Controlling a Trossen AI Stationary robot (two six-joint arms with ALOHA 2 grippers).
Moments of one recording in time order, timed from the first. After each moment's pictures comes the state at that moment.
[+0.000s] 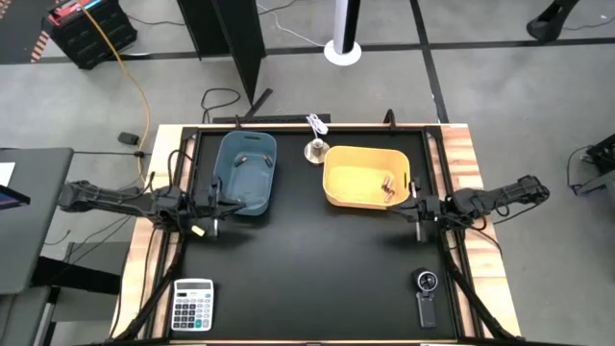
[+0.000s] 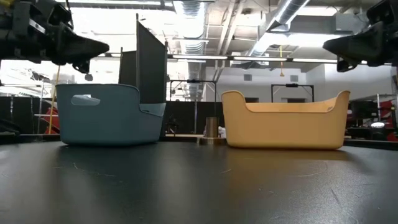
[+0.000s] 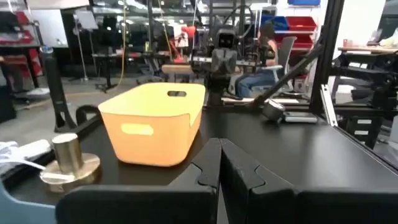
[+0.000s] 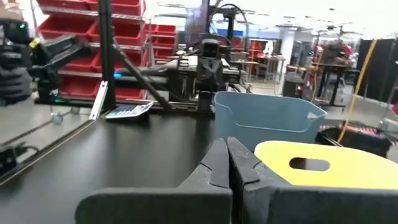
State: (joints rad) left arm -0.09 0.32 0.01 0.35 -0.19 0.02; right arm 0.30 0.00 0.01 0.07 0.31 -0.09
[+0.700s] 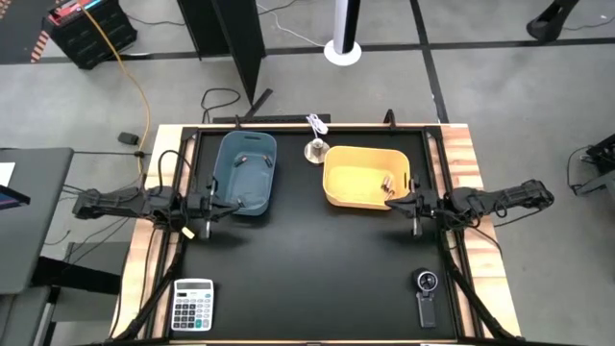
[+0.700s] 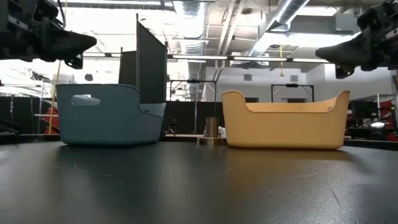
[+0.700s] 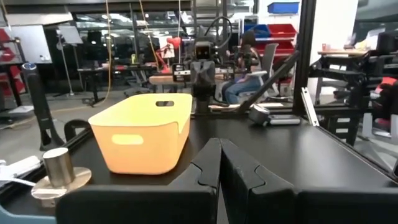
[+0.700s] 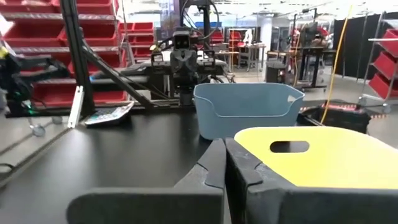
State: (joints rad) left arm -0.09 0.00 0.01 0.08 -0.12 0.07; right arm 0.22 0.03 0.01 0.07 0.32 0.01
